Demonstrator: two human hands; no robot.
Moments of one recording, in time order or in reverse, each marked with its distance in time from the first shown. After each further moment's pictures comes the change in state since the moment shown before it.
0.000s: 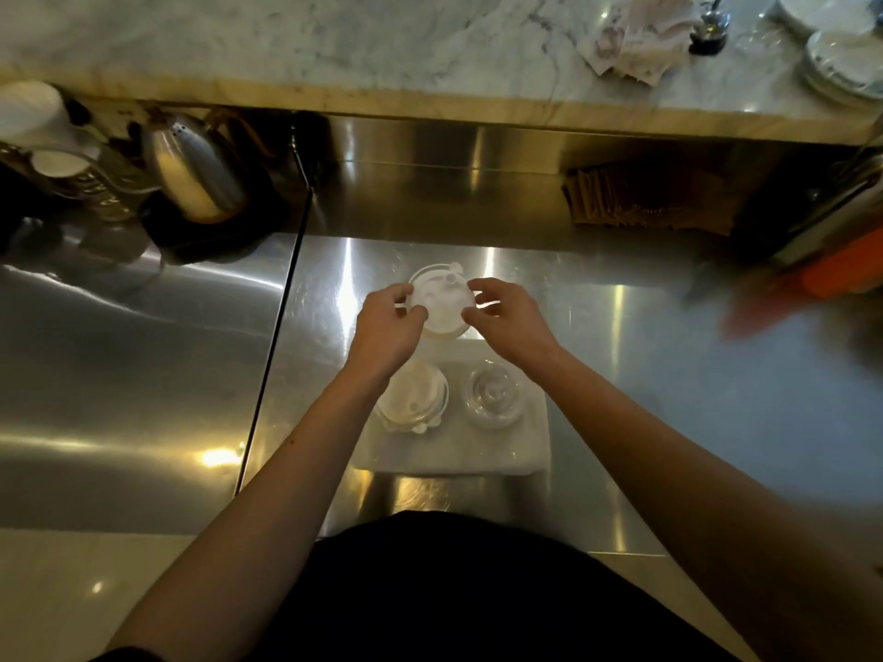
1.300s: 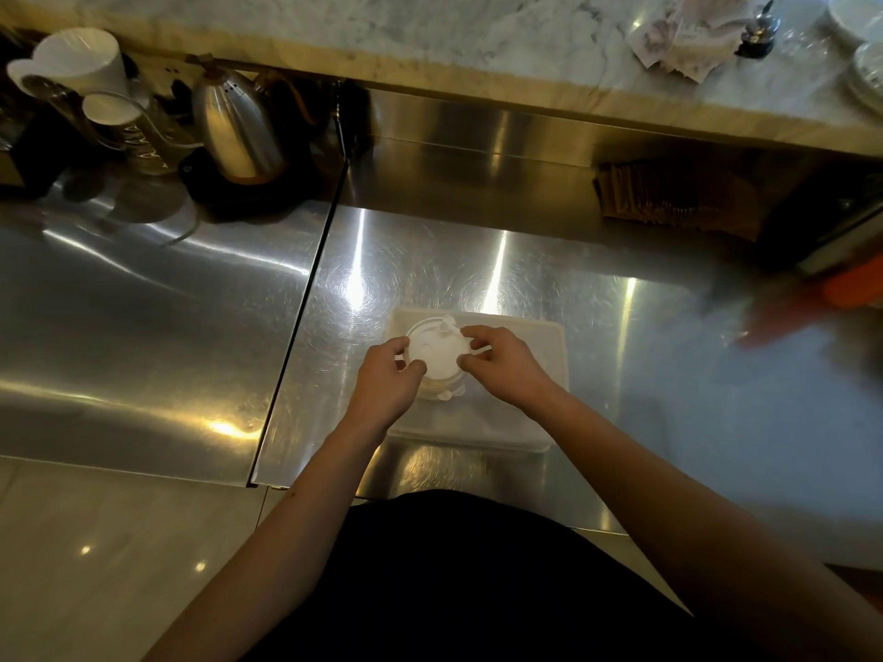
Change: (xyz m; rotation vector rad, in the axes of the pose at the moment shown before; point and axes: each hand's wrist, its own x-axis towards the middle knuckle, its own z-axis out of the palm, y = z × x) left_hand -0.060 -0.084 -0.017 -0.034 -0.023 -0.107; right_hand -0.051 0.025 0.056 -0.131 -0.202 0.024
